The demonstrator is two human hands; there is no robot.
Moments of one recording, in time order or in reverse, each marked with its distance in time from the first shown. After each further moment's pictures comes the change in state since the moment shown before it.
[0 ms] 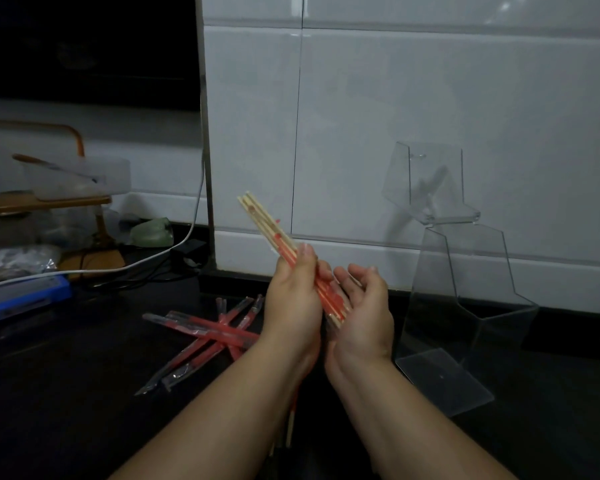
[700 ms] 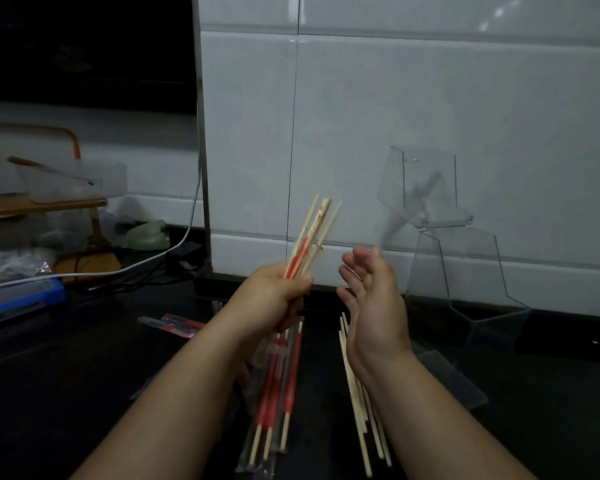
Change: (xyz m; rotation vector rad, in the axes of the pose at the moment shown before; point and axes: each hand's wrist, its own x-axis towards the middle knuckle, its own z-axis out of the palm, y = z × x) left_hand 0.020 0.032 -0.044 0.594 -0.352 -0.161; right_hand 0.003 -0.028 -0.009 -0.343 -0.174 -0.188
